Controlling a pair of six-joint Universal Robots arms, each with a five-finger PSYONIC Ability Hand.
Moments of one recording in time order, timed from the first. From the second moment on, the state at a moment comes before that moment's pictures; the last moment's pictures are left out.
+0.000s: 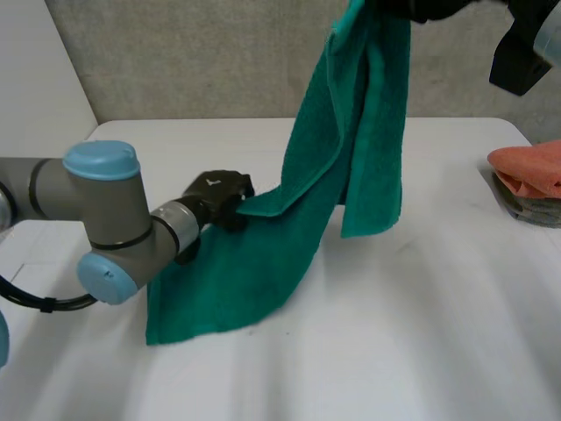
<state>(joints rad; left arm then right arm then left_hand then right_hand) 4.30 -2.31 -1.17 3.21 -1.28 3.20 1.92 -1.51 1.09 0.07 1.10 3.13 1.14 1.15 1.15 1.15 0.96 0.98 1.18 1.19 1.19 0.97</state>
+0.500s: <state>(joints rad) 4.37 -2.21 -1.04 3.33 -1.39 3.39 1.91 -1.04 0.97 -0.02 1.30 2.95 1.14 1.19 1.19 1.20 0.97 0.98 1.18 1.19 1.19 0.97</state>
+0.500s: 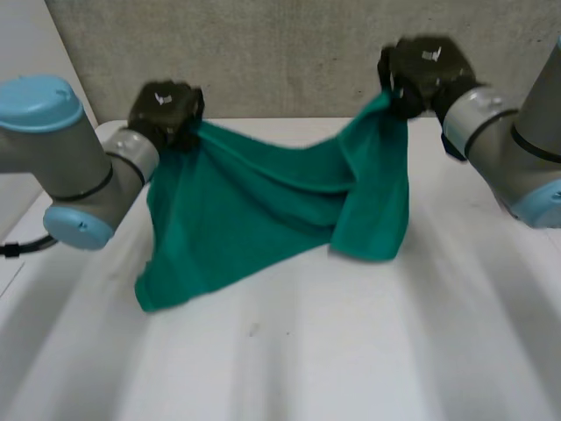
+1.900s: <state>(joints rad) 4.43 -1.81 -1.77 3.34 -1.38 3.59 1.80 -1.46 1.90 -0.19 1.13 2.27 0.39 0.37 0.38 0.37 0.19 0.21 0.24 0.23 0.24 0.06</state>
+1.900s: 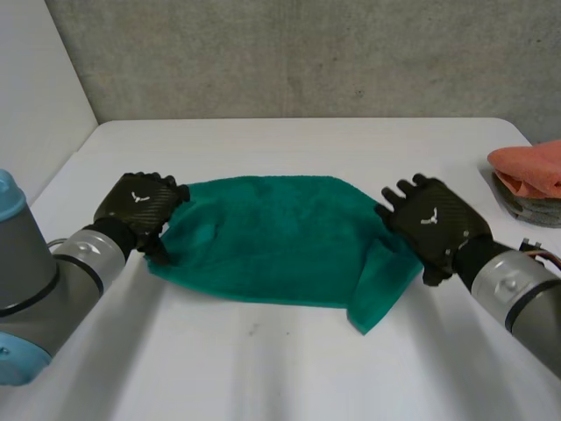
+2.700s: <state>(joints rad) 4.55 -1.87 -1.77 3.34 -1.26 3.59 2.03 -1.12 1.85 -0.30 1.35 2.47 0.39 0.37 0.38 0.37 0.19 0.88 1.03 1.03 1.03 0.83</state>
